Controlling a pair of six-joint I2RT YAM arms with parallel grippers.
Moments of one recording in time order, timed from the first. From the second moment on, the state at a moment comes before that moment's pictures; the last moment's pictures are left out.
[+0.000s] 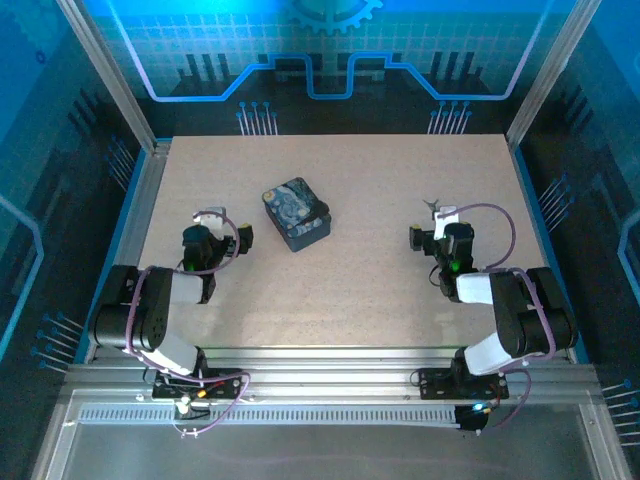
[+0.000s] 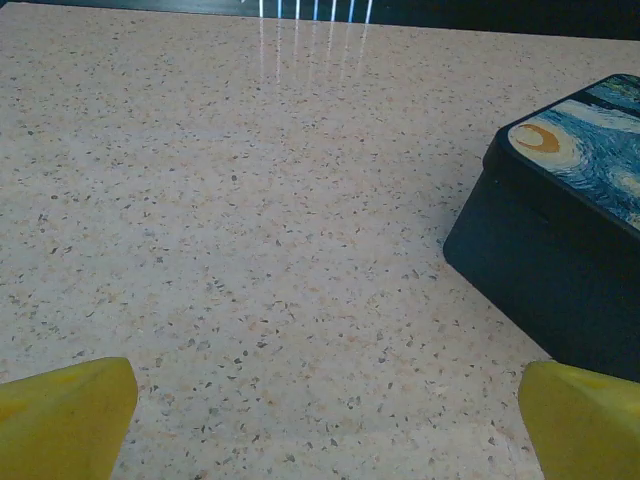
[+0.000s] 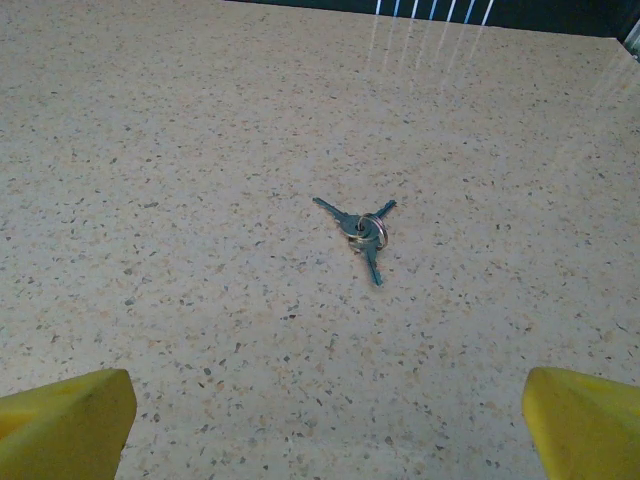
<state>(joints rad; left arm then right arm) 0.00 1.55 0.37 0.79 0.07 -0.09 0.09 1.51 0.40 0.68 0.14 -0.04</state>
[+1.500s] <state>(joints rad) -0.04 1.33 0.92 -0.03 -0.19 -0.41 0.10 1.26 0.71 0.12 0.09 0.07</state>
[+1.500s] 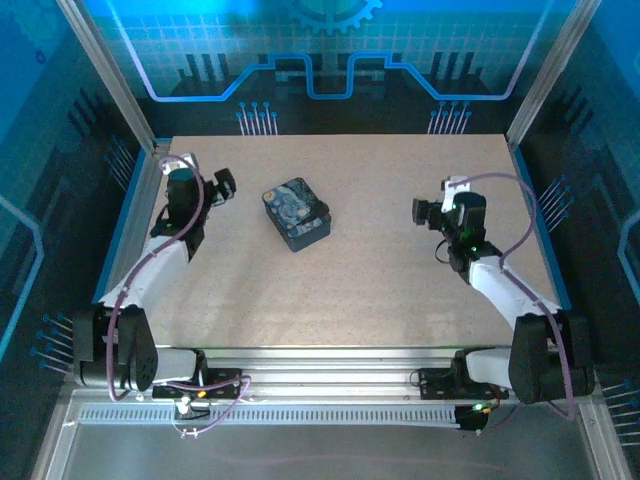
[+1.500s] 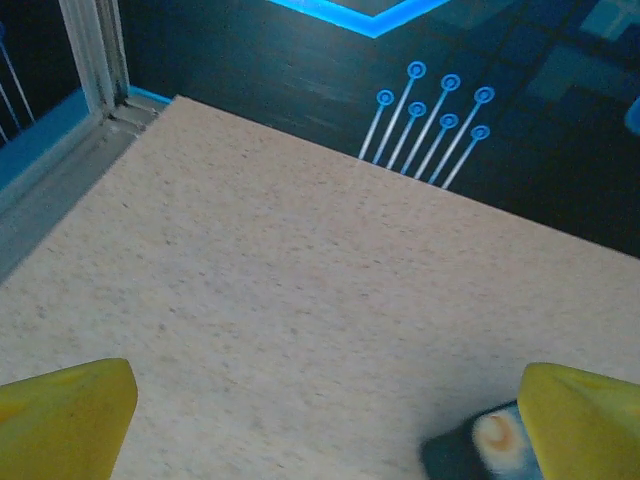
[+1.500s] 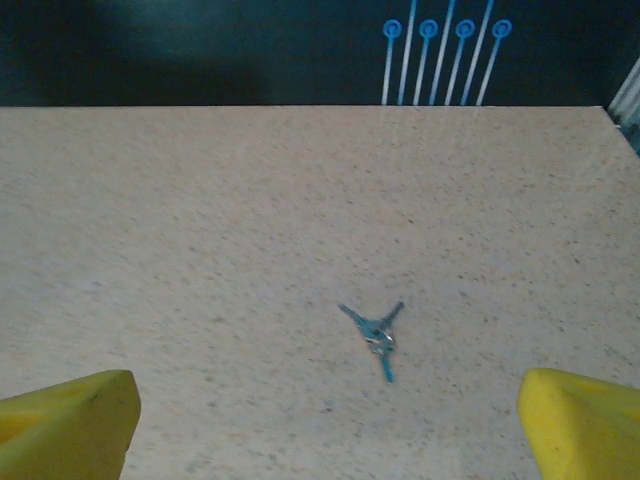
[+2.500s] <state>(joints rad) -0.29 1.83 1.25 -0.38 0.04 -0.56 0.53 1.77 1.23 -0.10 -0.08 0.33</state>
